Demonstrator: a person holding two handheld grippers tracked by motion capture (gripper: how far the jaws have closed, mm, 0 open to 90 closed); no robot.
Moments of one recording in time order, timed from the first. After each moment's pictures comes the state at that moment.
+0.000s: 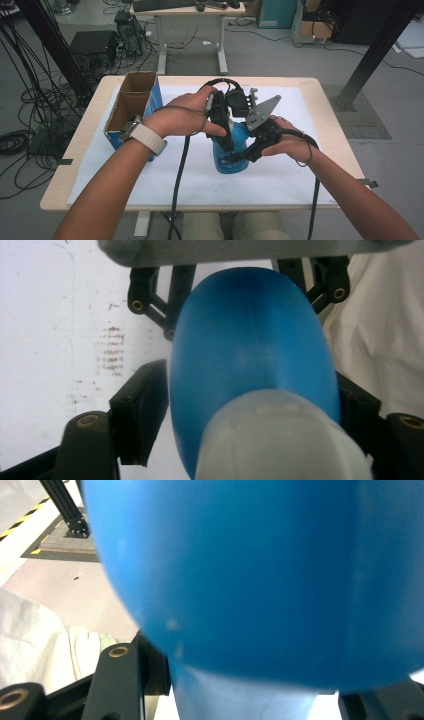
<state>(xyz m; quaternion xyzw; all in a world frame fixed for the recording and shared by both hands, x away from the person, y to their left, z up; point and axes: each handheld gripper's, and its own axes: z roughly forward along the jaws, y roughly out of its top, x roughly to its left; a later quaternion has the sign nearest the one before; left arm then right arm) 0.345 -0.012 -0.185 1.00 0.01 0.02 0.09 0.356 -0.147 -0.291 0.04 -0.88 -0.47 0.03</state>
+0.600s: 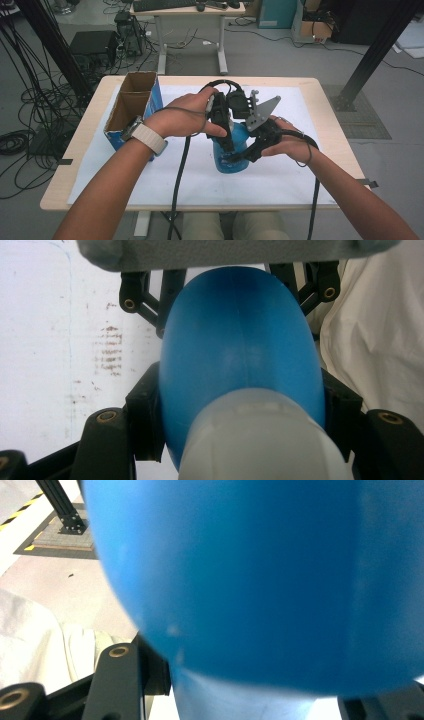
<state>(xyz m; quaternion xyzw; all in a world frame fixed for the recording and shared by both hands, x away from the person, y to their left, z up) 0.343 -0.014 -0.187 1.00 0.00 0.02 0.09 0.357 -0.148 -0.293 0.04 -0.89 -0.46 0.02</state>
